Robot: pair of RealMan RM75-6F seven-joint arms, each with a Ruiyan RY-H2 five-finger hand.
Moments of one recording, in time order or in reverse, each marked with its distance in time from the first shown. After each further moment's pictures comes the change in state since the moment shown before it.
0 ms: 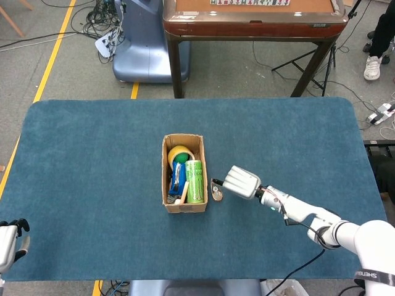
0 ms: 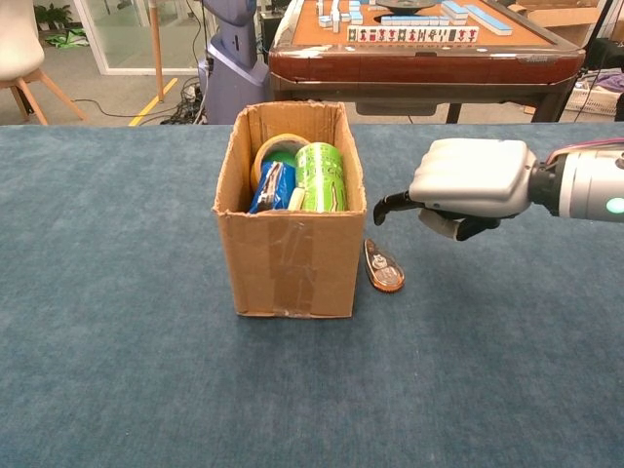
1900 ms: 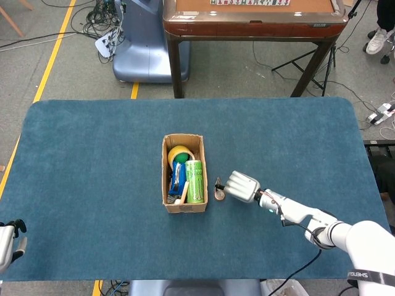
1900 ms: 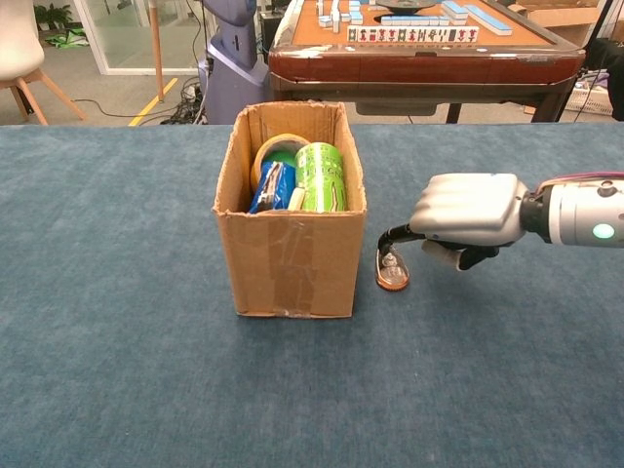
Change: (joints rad) left arm -0.013 0.006 0.015 -0.006 -0.036 0.014 0.001; right arm 0.006 -0.041 -0.038 0.040 0.015 -0.090 0.047
